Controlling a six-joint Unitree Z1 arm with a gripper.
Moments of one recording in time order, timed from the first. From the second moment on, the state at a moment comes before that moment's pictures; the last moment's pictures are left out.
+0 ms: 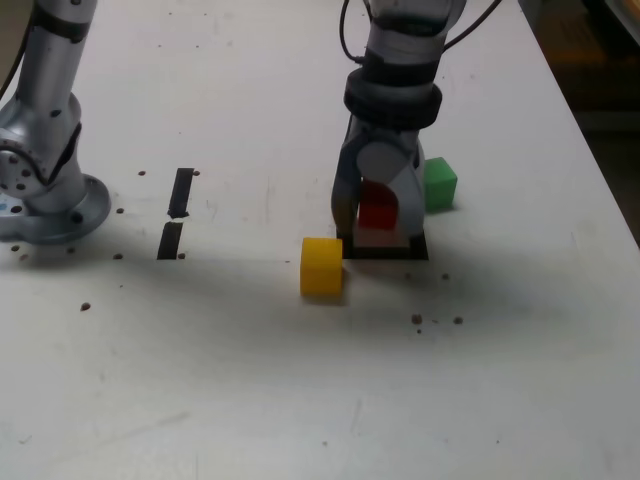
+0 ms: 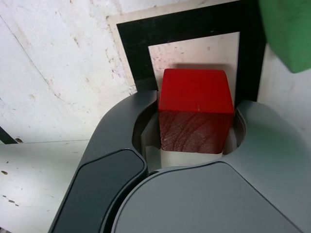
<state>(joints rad) -0.05 2.05 -1.46 1.11 -0.13 0.15</state>
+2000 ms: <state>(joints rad) -0.18 1.66 -1.20 1.18 -0.01 0.09</state>
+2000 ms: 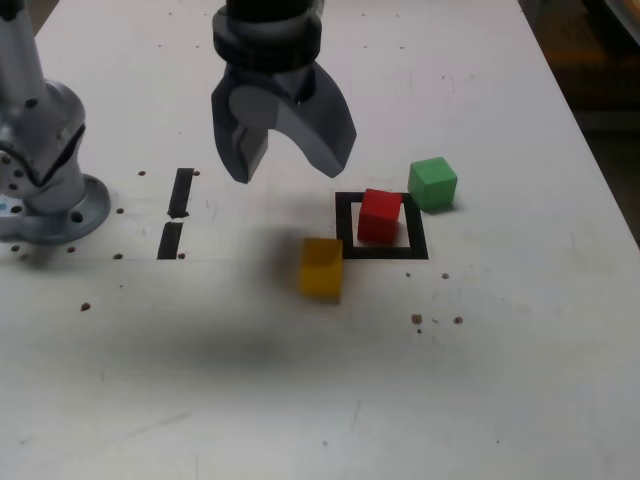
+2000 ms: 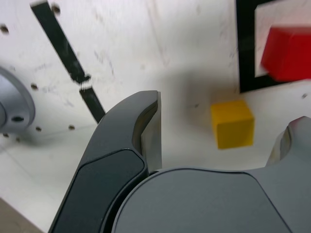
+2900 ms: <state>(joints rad) -0.34 1.87 -1.18 0.98 -0.16 0.01</state>
